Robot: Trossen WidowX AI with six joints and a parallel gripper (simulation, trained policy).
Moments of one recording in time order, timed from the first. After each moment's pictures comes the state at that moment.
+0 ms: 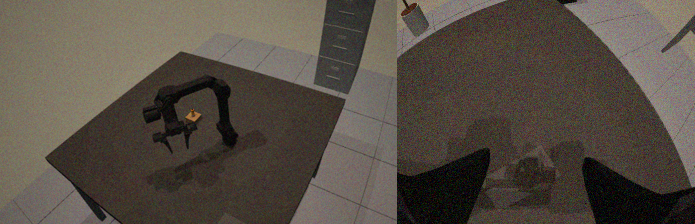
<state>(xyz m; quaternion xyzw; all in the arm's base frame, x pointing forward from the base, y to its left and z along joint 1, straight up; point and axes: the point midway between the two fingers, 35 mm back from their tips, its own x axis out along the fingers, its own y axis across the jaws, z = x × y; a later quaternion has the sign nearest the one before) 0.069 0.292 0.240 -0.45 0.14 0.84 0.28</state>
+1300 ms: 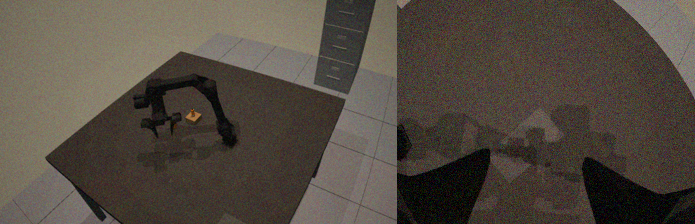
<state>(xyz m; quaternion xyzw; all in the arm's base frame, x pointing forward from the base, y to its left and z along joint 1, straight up) 0.209 0.237 0.202 -0.51 0.22 0.76 0.34</state>
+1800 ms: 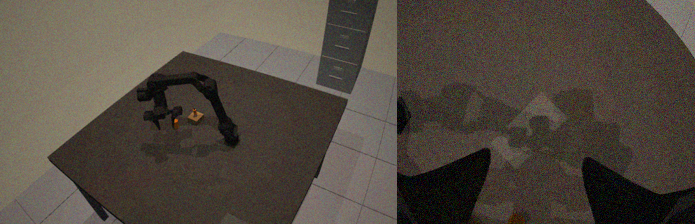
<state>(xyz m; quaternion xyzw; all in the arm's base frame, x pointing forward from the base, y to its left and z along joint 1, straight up) 0.256 0.191 0.190 -0.53 0.25 0.74 0.35</state>
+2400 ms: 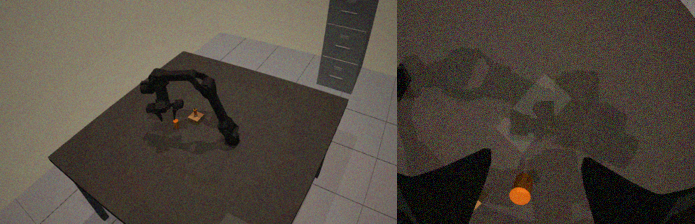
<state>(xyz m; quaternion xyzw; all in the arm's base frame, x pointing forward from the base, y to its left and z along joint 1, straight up) 0.301 0.133 0.177 -0.55 0.29 0.70 0.35</state>
